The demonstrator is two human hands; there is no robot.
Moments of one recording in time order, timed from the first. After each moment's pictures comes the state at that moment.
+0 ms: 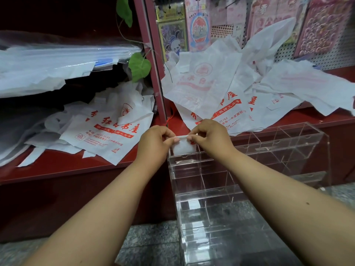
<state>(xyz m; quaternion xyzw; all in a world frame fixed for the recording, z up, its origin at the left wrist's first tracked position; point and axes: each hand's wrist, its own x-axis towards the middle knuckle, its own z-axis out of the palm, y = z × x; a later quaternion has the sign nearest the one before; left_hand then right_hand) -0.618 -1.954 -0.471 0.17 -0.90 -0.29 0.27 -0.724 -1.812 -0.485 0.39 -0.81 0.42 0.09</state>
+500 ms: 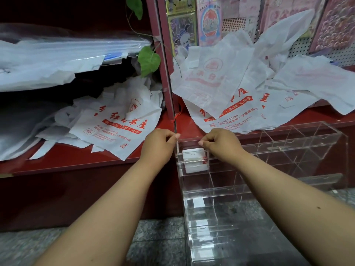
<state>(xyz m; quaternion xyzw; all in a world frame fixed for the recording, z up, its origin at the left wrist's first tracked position) -0.613 -1.970 -0.484 0.22 -0.91 -0.26 0.24 -0.728 -1.812 -0.502 0.36 -0.87 0.34 -0.02</state>
